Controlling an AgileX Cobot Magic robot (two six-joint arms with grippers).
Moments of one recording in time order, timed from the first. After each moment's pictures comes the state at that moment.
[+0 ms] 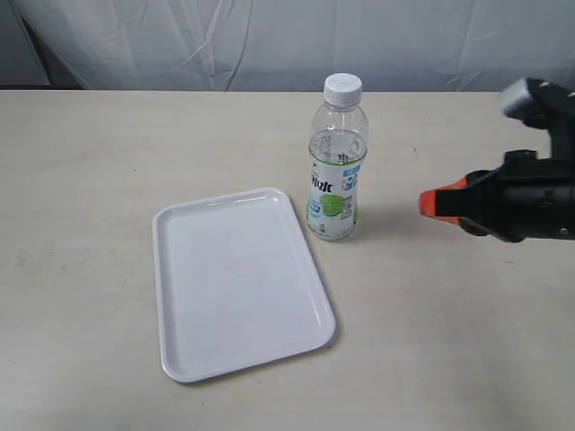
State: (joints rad) left arm -0.04 0.00 0.00 0.00 0.25 0.11; right arm 0.23 1.31 -0.54 1.42 0.60 -1.35
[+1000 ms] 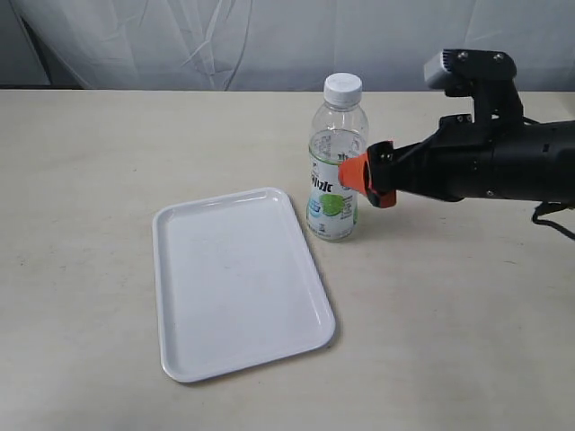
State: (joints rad) left arm -0.04 0.00 0.00 0.00 0.25 0.11; right arm 0.44 1.42 -0.67 1.63 0.39 -1.57
